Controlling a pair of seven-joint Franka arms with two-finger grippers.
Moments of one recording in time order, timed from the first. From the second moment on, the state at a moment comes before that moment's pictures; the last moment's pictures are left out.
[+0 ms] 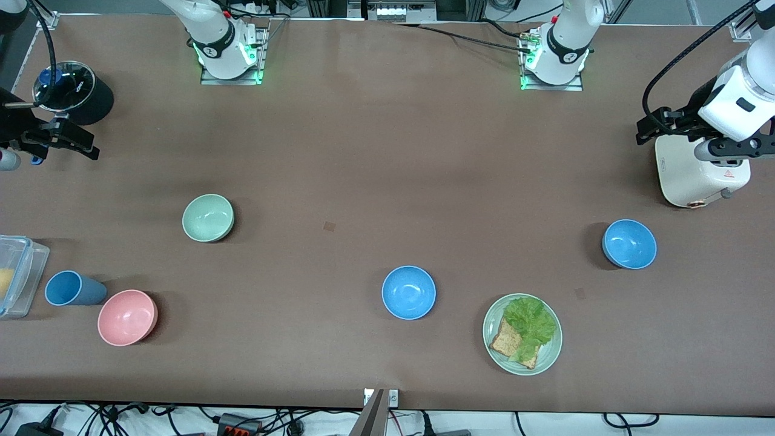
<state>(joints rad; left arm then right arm) 0.13 -0.07 -0.16 -1.74 0.00 1.55 -0.10 -0.02 0.00 -0.03 -1.66 0.00 1.64 -0.05</state>
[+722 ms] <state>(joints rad) 0.15 -0.07 -0.16 -1.75 0.00 1.55 -0.10 -0.02 0.00 -0.03 -1.66 0.00 1.66 -0.05</state>
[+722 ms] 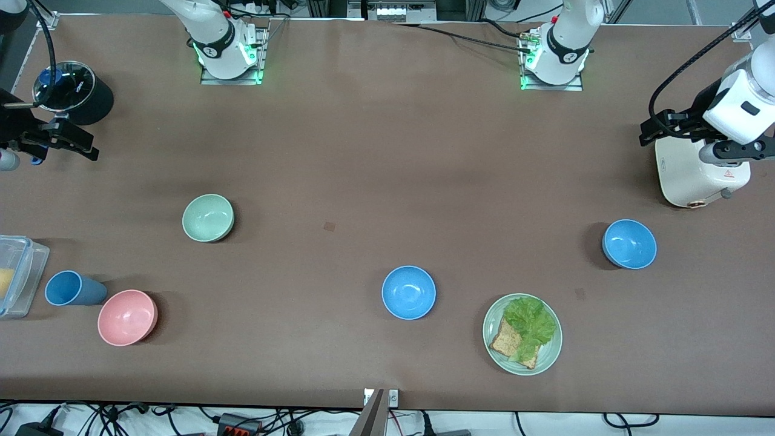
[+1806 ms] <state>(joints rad) 0.37 0.39 -0.15 -1.76 0.03 1.90 -0.09 -0.02 0.46 -0.03 -1.78 0.00 2.01 -0.04</state>
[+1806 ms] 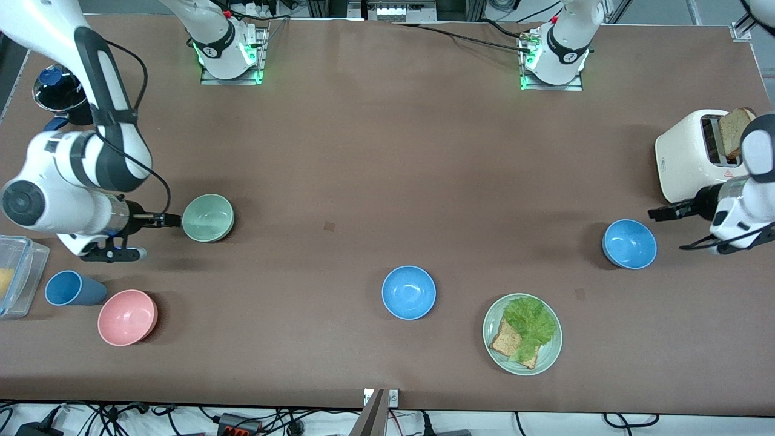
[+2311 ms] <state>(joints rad) 0.39 0.53 -0.15 -1.76 0.08 2.08 -0.09 -0.02 0.54 -0.03 -1.84 0.00 2.08 -0.04</state>
